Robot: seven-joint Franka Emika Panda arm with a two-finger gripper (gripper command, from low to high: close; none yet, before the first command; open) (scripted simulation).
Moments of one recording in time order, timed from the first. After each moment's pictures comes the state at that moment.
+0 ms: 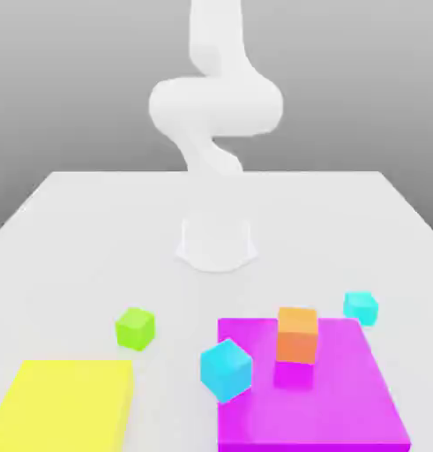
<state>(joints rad) 0.03 -0.73 0.04 -2.36 0.04 2.35 0.84</state>
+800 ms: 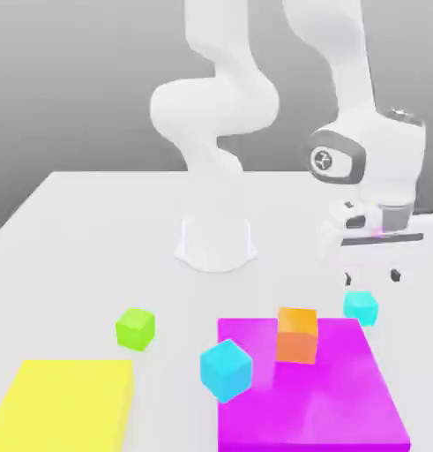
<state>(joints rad) 0.46 0.12 0.35 -2.87 -0.27 2.98 1.75</state>
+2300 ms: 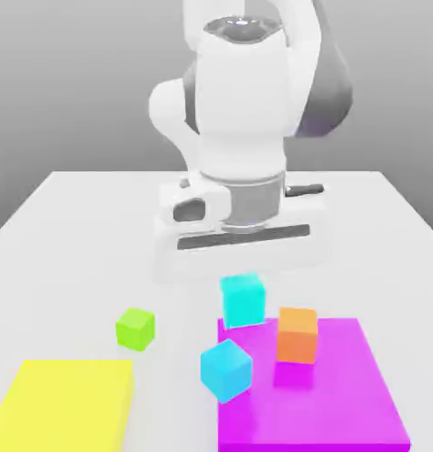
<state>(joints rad) 0.15 -0.05 -0.12 -2.54 0.00 2.49 0.62</state>
